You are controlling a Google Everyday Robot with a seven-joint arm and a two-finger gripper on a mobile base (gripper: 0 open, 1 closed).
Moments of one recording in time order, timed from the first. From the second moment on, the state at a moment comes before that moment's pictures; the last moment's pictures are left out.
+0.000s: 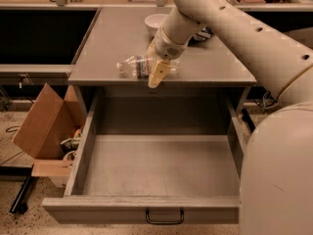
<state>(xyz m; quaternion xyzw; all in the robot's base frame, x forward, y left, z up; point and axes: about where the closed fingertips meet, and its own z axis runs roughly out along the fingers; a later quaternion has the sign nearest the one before) 0.698 -0.010 0.844 -0.72 0.65 0.06 0.25</state>
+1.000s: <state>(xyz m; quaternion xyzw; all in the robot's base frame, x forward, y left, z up) 0.628 -0.016 0.832 -0.72 0.65 0.11 0.24</state>
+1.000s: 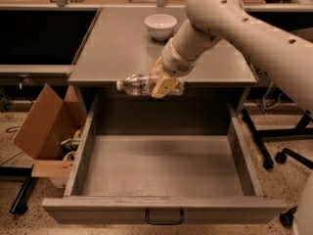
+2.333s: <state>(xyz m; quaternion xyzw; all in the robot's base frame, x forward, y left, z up) 0.567 -0.074 0.736 -0.63 0.74 0.14 0.19</state>
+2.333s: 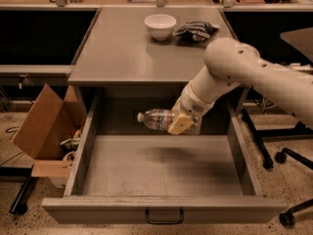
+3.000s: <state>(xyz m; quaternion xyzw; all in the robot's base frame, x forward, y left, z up) 0.553 -0.144 0.638 -0.52 0.82 0.15 0.18</state>
